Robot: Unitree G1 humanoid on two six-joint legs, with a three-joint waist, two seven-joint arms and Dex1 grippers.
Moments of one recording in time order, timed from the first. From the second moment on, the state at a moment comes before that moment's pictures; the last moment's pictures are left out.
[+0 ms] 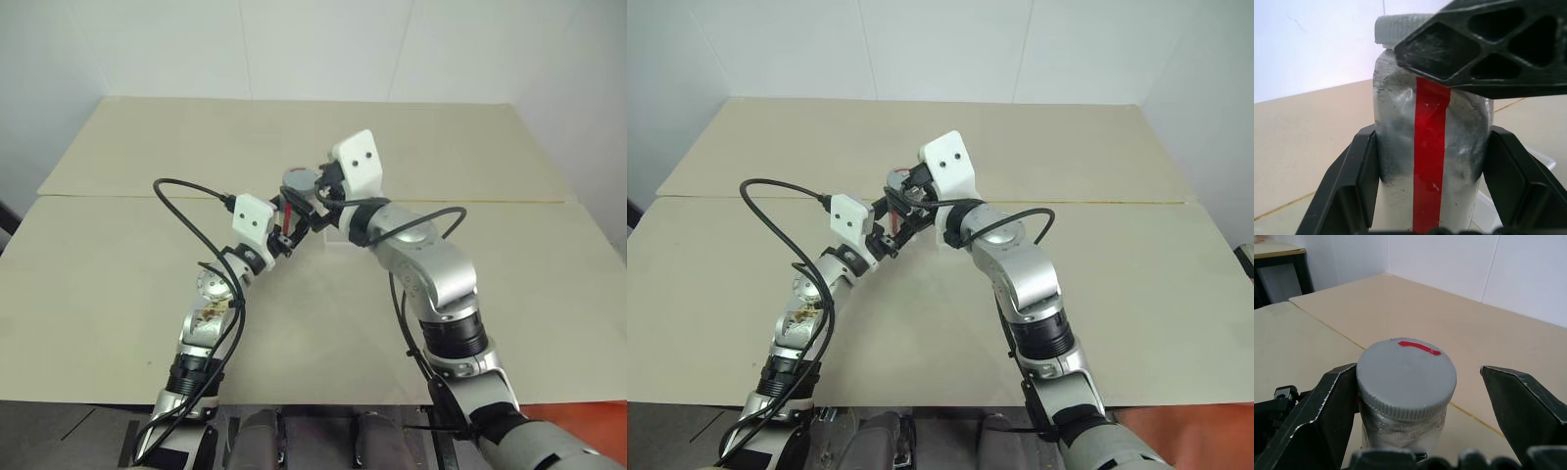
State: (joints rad) left arm -0.44 0.17 -0.03 0.00 -0.16 0.13 -0.43; right arm -0.76 -0.14 0.17 -0.21 0.22 0.76 0.28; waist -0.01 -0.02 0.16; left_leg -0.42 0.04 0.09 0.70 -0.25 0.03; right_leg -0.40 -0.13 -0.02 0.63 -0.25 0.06
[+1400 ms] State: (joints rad) left arm -0.43 0.27 0.01 -0.02 -0.26 0.16 -0.56; right arm -0.76 -0.18 0.09 -0.29 0.36 0.79 0.39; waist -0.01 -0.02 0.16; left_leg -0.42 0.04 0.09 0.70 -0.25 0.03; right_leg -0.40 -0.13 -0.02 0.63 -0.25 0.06
